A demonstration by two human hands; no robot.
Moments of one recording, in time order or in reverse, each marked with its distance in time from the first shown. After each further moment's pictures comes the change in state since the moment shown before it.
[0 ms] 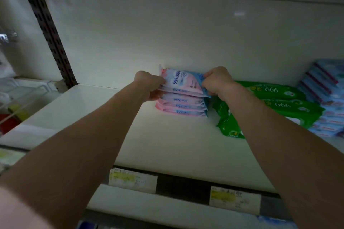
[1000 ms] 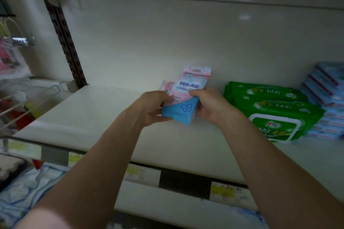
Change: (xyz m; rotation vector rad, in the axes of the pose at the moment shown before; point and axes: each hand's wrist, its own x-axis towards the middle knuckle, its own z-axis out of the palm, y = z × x) left_hand -0.054 -0.038 -0.006 -0.320 -0.291 -0.060; right_hand -0.061 0.005 0.033 0.832 -0.333 0.111
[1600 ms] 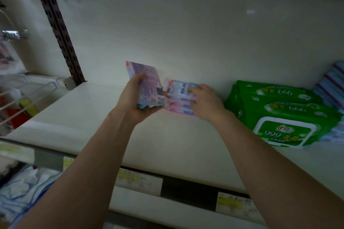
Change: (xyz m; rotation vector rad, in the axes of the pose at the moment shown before) left_hand 0.012 0.007 -0.031 -0.417 0.058 0.077; right_hand 0.055 0.026 -0.014 -1.428 0.109 -0.384
